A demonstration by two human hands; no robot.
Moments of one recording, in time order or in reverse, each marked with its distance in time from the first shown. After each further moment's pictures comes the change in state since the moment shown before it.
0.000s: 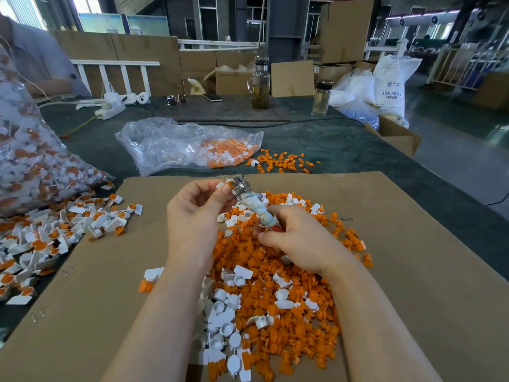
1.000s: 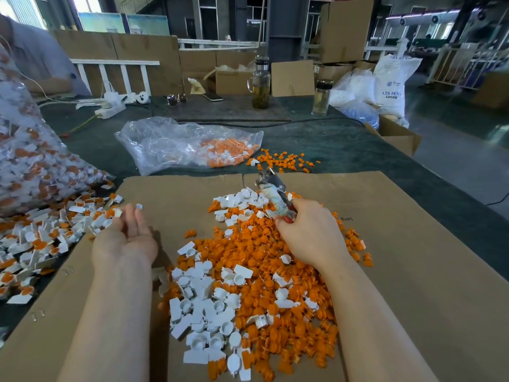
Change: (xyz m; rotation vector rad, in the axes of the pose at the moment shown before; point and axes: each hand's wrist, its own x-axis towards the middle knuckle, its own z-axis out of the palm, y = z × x) left_hand 0.031 0.008 -0.070 -1.069 0.857 -0.419; right_hand 0.013 0.025 0.004 -0.427 0.364 0.196
